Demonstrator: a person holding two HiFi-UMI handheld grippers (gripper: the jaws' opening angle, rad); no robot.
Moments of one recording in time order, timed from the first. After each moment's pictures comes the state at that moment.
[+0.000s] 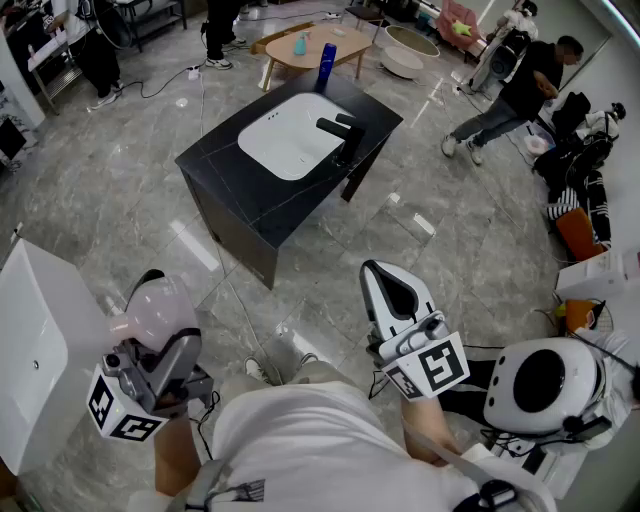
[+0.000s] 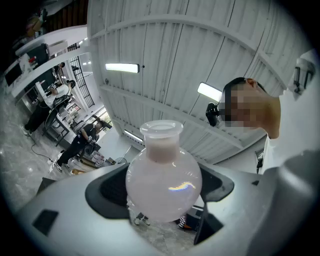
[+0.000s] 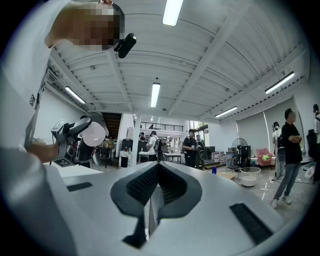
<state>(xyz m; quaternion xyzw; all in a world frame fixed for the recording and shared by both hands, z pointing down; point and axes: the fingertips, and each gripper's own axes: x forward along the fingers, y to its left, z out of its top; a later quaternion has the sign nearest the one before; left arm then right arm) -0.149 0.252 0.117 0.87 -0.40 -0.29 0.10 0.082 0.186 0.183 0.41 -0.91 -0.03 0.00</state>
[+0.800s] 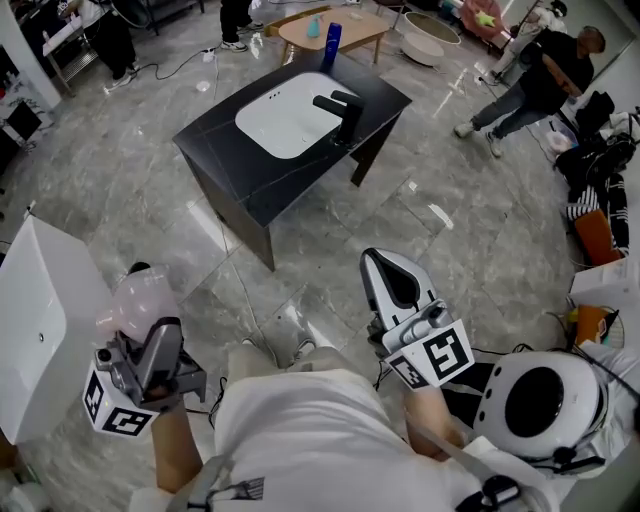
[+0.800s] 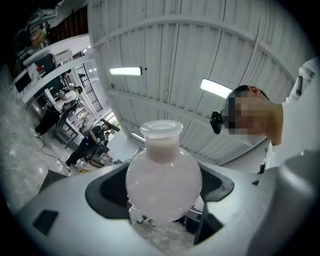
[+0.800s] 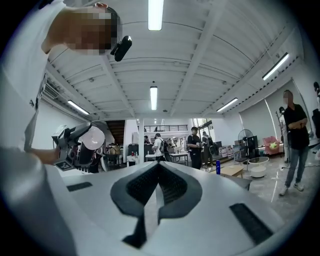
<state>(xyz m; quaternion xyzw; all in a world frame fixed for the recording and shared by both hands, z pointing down) -0.088 0.264 0.132 0.84 -0.44 -0.30 0.11 0.153 0.183 0.209 0.37 -0.93 0.01 -0.03</state>
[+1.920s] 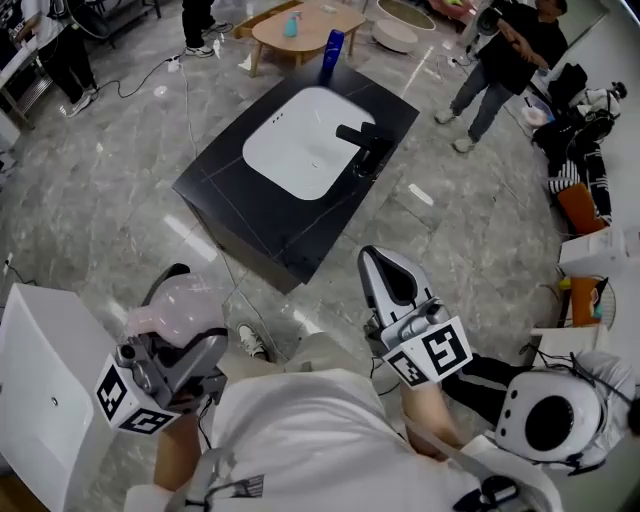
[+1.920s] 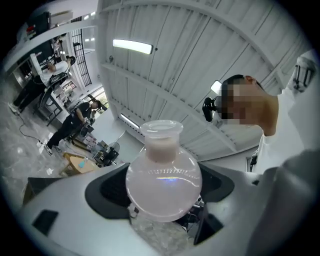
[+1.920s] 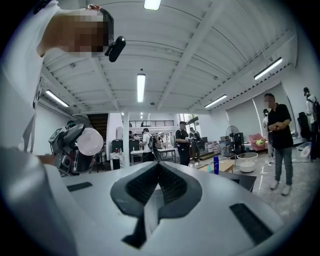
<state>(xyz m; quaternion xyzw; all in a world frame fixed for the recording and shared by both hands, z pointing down) -0.207 0.080 0.160 0.90 -0.31 -0.26 0.17 -0.001 0.033 0.222 0.46 -0.89 0.04 -0.01</state>
